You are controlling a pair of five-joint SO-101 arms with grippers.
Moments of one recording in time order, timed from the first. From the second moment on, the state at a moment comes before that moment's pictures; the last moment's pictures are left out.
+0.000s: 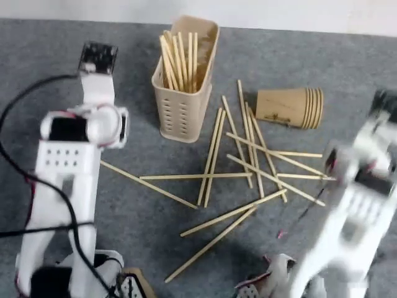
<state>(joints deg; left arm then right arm) -4.9 -25.3 23.9 67.3 0.8 20.8 -28.0 24.5 62.5 7.2</state>
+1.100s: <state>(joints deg) -4.9 -37.1 53.3 42.8 -0.9 8.4 72.5 -94.8 91.5 -1.9</state>
